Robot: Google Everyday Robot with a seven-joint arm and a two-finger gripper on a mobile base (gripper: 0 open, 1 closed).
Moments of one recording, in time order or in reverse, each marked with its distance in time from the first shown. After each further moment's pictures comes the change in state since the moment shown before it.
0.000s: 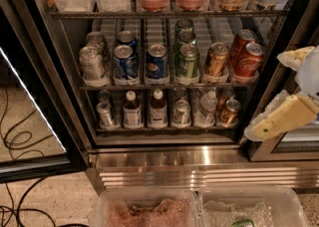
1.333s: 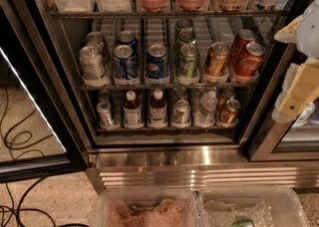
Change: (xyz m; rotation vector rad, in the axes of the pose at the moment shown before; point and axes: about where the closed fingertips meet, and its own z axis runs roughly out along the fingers) arm -0.006 -0.034 -0.015 -0.113 0.297 -0.254
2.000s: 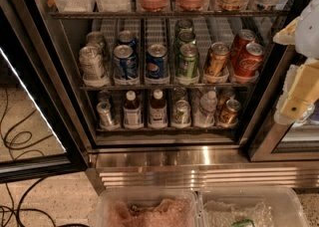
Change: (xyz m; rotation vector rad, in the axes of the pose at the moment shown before) arm 0.003 0.003 0.001 -0.024 0.029 -0.015
